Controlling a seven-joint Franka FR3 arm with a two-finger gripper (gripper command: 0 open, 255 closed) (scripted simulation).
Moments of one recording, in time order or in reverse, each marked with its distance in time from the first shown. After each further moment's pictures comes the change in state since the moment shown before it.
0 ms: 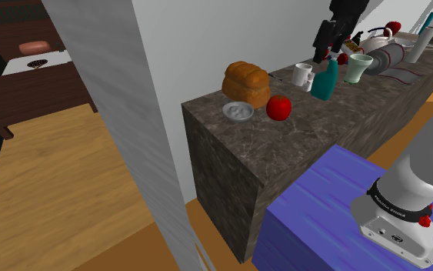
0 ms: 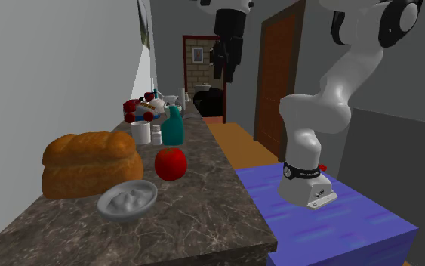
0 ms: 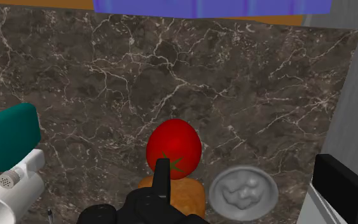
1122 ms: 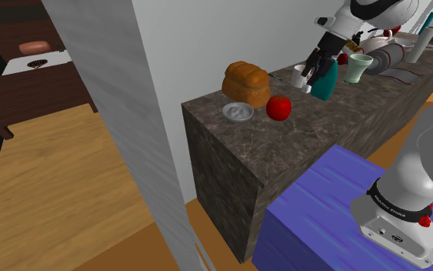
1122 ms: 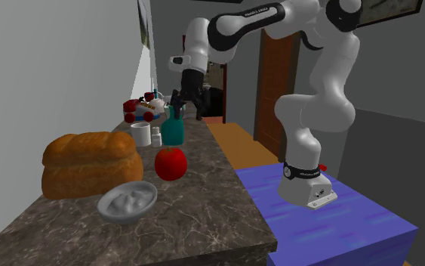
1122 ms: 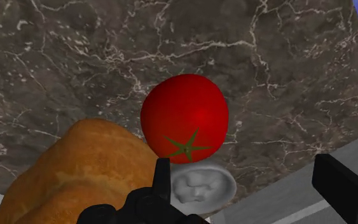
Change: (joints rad) arm 0.319 0.197 -0.736 -0.136 0.022 0.474 -1.069
